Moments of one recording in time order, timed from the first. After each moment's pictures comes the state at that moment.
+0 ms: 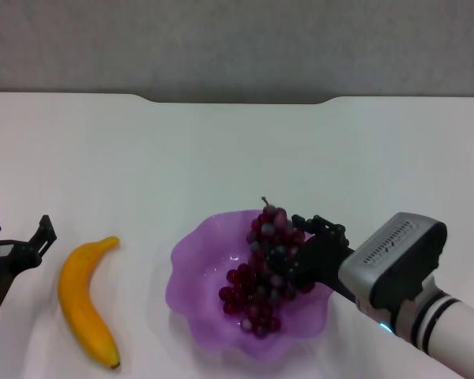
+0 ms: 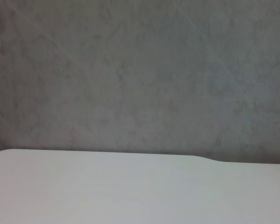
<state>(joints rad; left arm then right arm) -0.35 -2.05 -0.86 -0.27 2.19 0.86 -0.11 0.42 2.01 0.75 0.76 -2.67 -0.39 0.03</state>
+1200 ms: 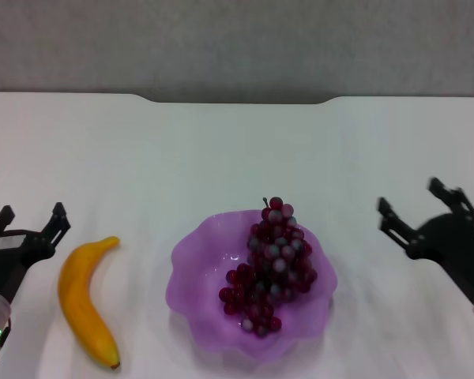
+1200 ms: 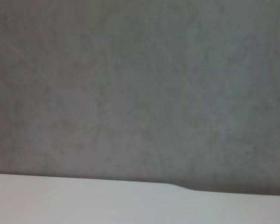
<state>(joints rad) -0.31 -2.05 -0.84 -0.34 2.22 0.93 -0.11 0.27 2.02 0.85 0.48 -2.56 -0.99 0.04</state>
